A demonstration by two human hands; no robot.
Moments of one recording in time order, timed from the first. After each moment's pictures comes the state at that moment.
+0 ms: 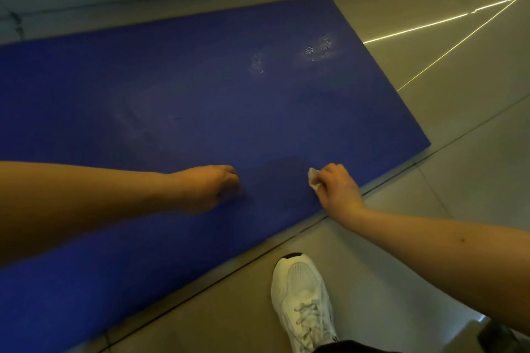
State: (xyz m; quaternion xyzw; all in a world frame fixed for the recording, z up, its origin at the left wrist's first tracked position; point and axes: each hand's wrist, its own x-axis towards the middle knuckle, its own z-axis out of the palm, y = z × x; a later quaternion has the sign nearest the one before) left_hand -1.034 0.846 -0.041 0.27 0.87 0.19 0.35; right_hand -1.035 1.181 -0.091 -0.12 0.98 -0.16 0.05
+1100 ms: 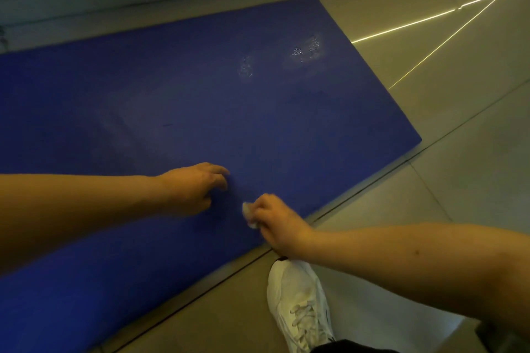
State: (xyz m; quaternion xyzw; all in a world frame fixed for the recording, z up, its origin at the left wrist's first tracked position) left_hand -1.042 0.840 -0.046 0.26 0.89 0.12 0.35; right_hand -0.979 1.101 -0.096 -0.31 0.89 -0.27 0.19
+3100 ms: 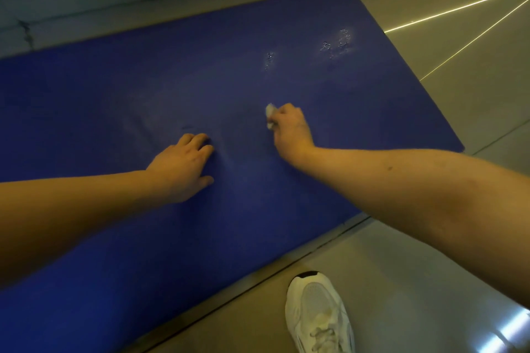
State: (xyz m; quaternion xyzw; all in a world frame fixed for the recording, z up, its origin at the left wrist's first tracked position) left_hand -1.071 0.795 -0.059 0.14 0.96 0.02 0.24; right_hand -1.169 1.035 -0.101 -0.15 0.97 -0.21 0.03
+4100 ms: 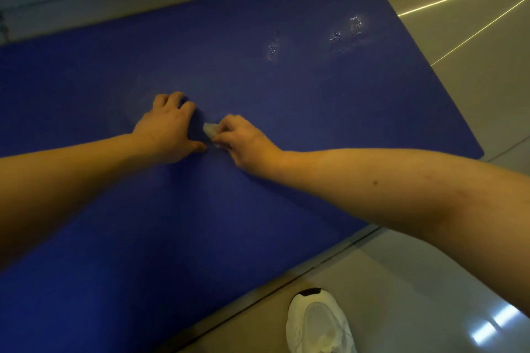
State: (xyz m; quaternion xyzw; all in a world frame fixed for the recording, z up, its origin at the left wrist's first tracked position) left_hand -1.150 0.771 -0.070 0.01 0.97 0.07 0.22; right_hand -1.163 0.971 -0.107 -0.36 0.89 -0.25 0.10
